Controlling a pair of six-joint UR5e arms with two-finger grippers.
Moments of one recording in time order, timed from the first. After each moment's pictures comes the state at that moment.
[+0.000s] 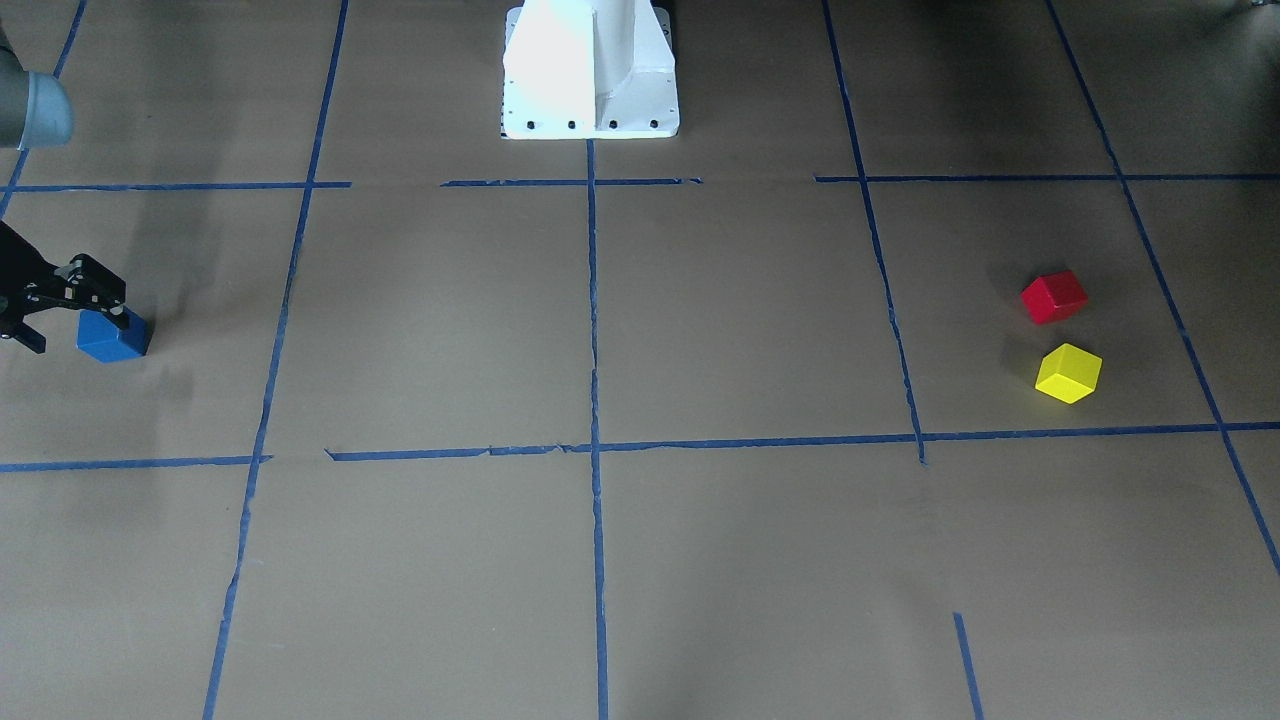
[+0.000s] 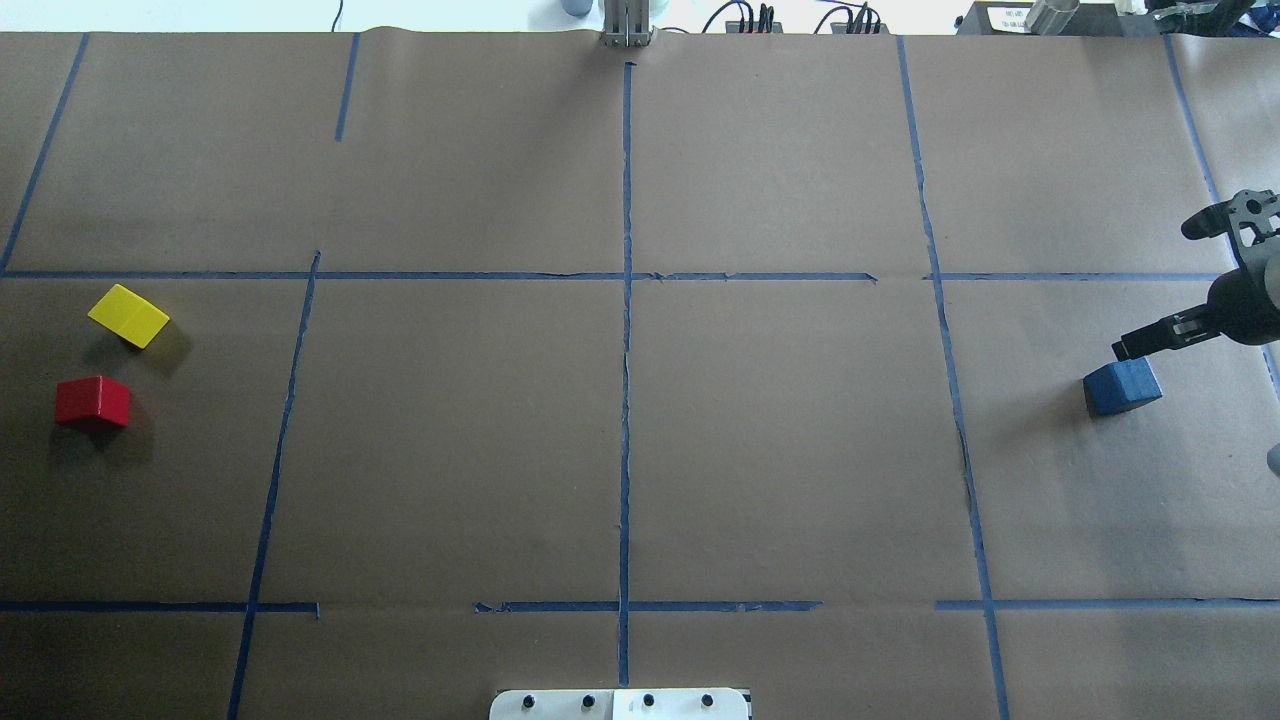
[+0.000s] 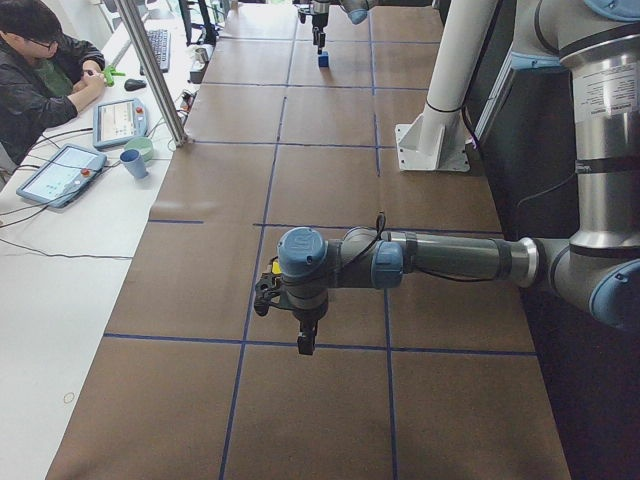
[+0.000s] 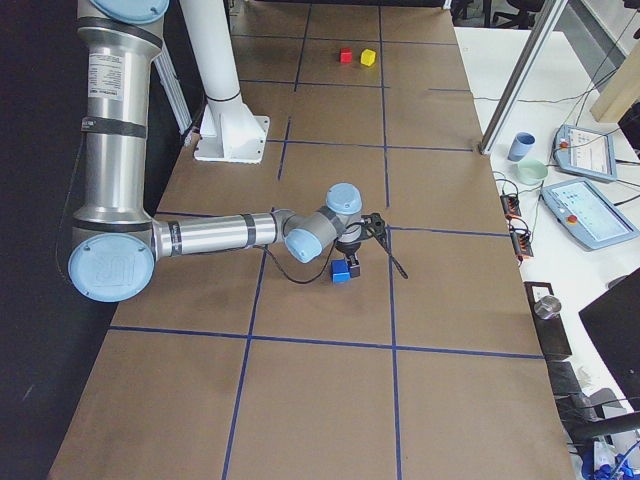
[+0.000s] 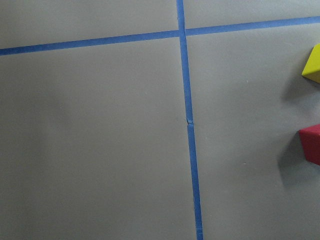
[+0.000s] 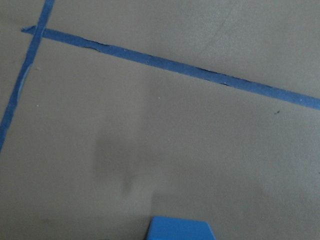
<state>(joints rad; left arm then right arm) -1.56 -1.39 -1.80 -1.50 -2.33 0.10 1.00 -1.66 1.69 -0.98 2.17 0.55</state>
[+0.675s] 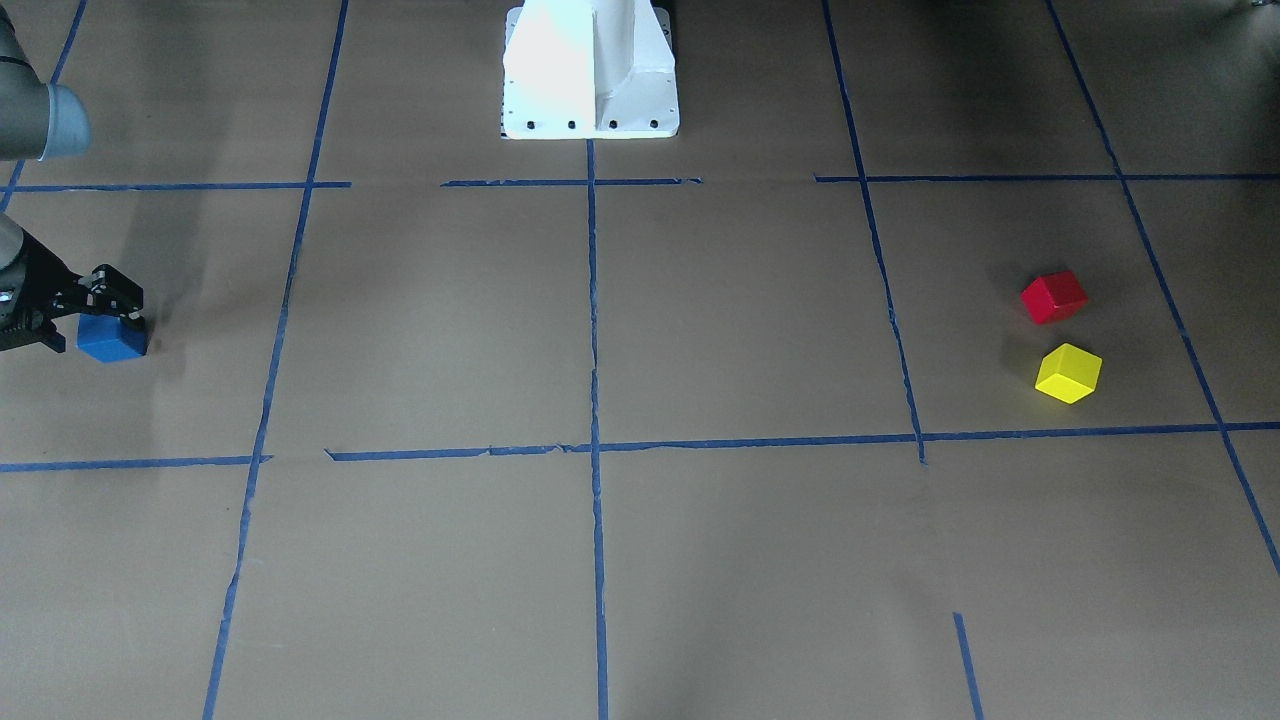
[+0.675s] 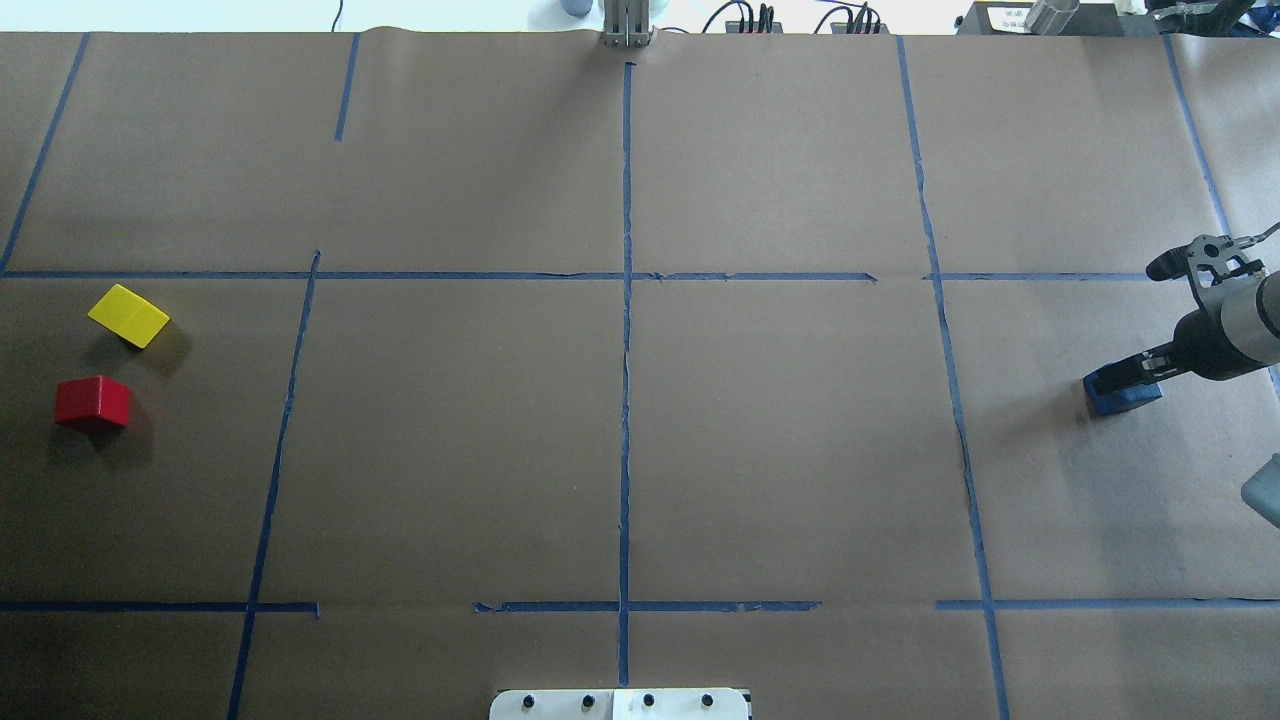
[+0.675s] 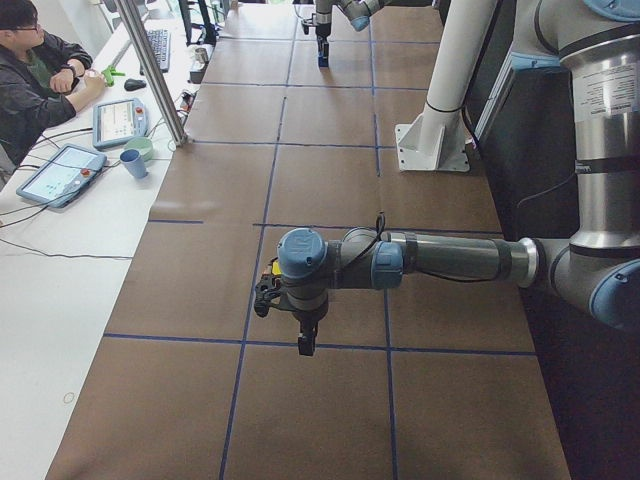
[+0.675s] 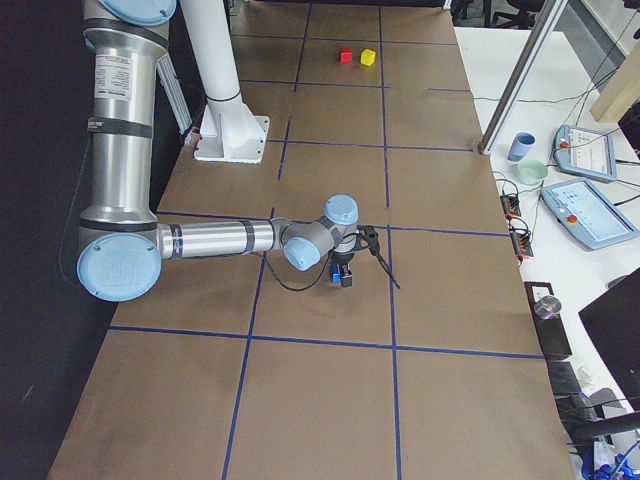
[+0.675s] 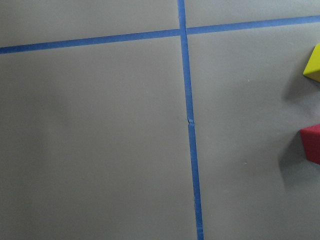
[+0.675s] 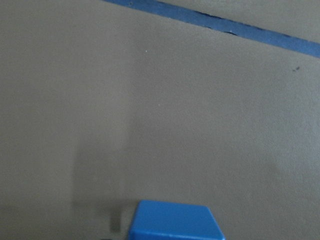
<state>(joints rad) -1.56 -1.39 -1.79 -1.50 -2.33 0.10 0.95 -1.66 1.63 -0.97 2.15 0.56</state>
